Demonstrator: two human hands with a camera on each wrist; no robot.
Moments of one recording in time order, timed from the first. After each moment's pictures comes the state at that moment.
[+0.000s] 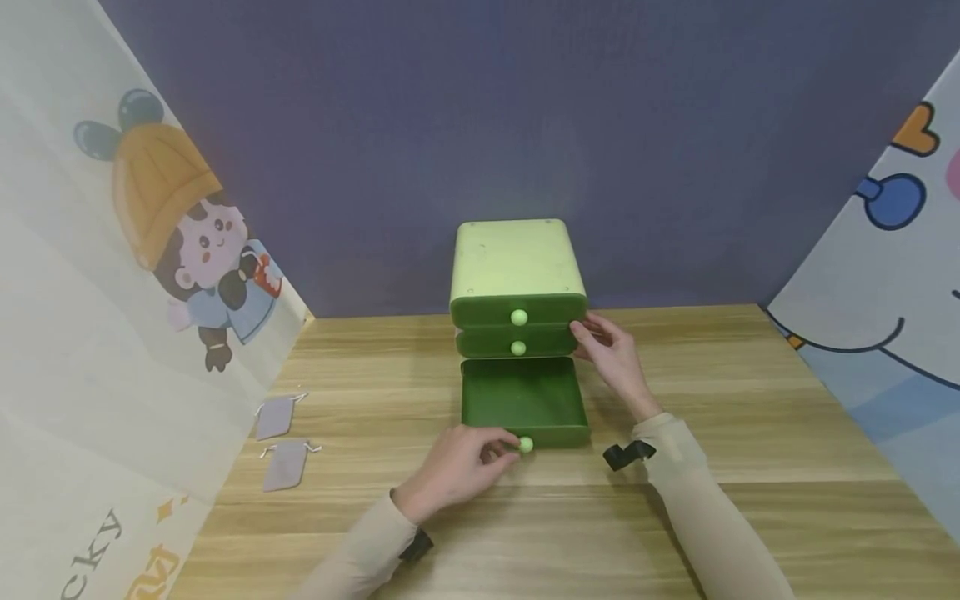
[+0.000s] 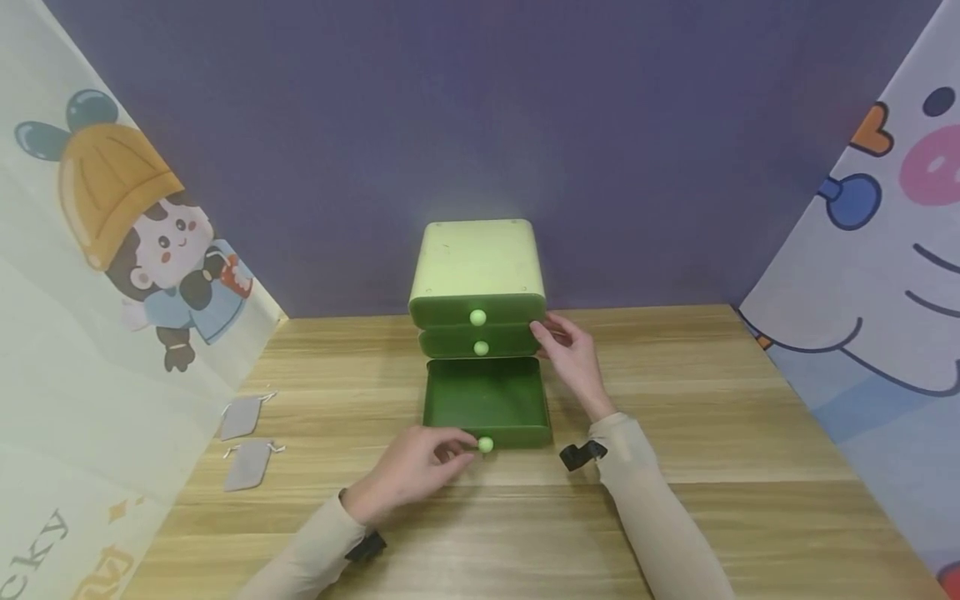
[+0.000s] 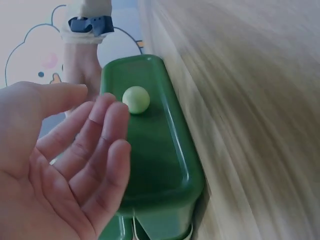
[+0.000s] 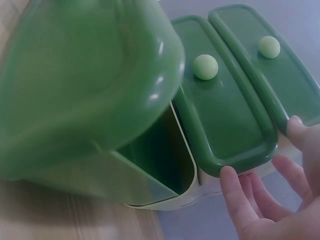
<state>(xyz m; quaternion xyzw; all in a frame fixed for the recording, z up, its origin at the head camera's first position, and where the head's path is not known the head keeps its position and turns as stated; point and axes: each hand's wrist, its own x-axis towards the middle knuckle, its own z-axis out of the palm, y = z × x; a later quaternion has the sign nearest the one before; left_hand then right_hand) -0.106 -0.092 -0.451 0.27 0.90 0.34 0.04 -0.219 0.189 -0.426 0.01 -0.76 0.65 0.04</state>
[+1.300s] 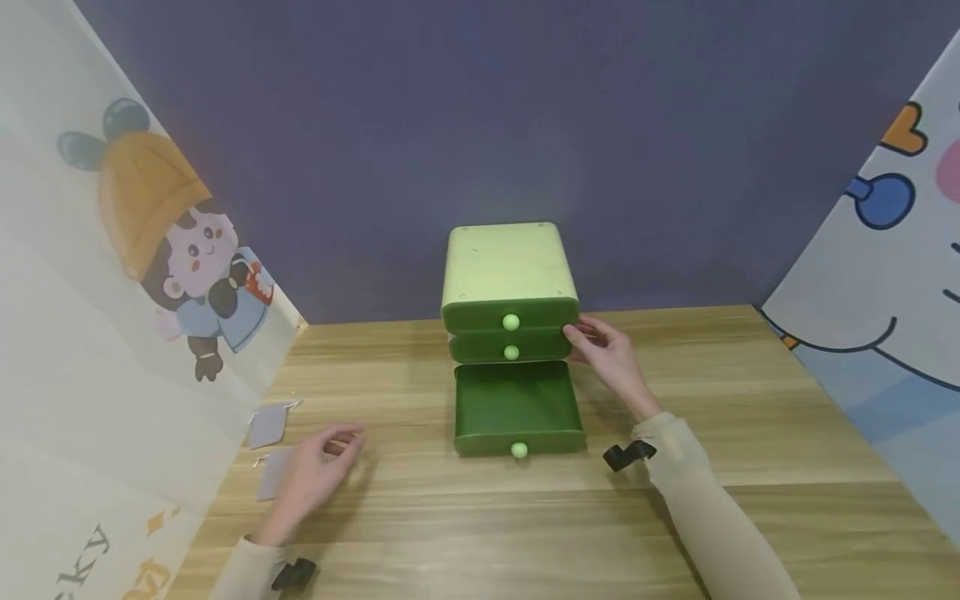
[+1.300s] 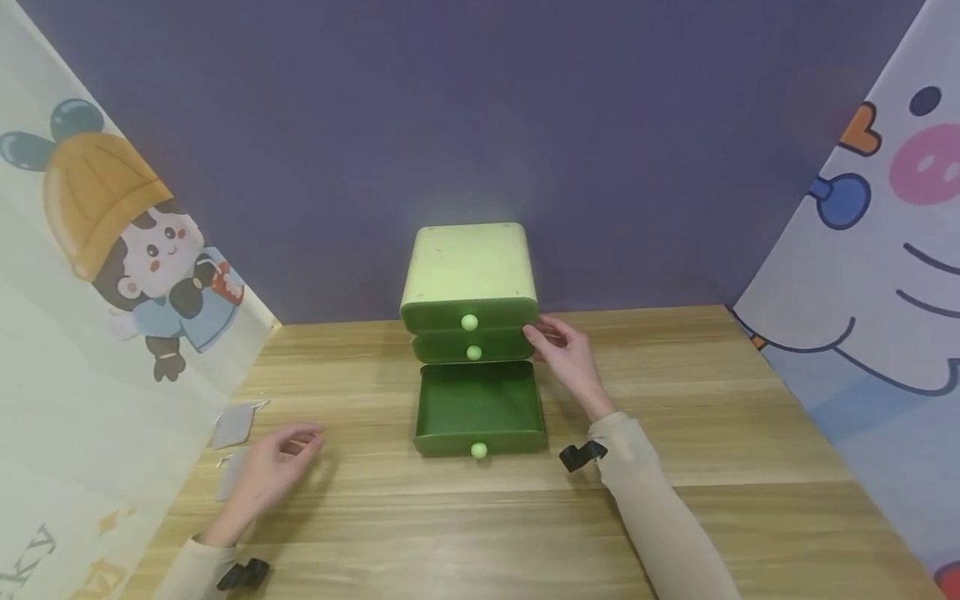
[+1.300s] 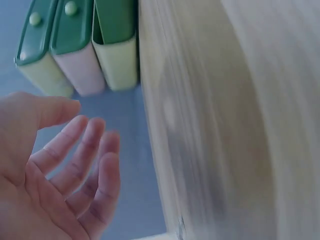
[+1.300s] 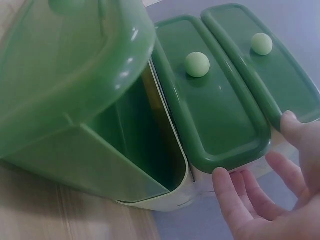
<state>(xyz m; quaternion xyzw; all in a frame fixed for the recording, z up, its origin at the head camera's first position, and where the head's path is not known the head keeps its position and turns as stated) -0.098 -0.260 -0.464 0.00 0.93 0.36 -0.07 -0.225 0.198 -0.427 0.03 -0.77 0.64 0.02</state>
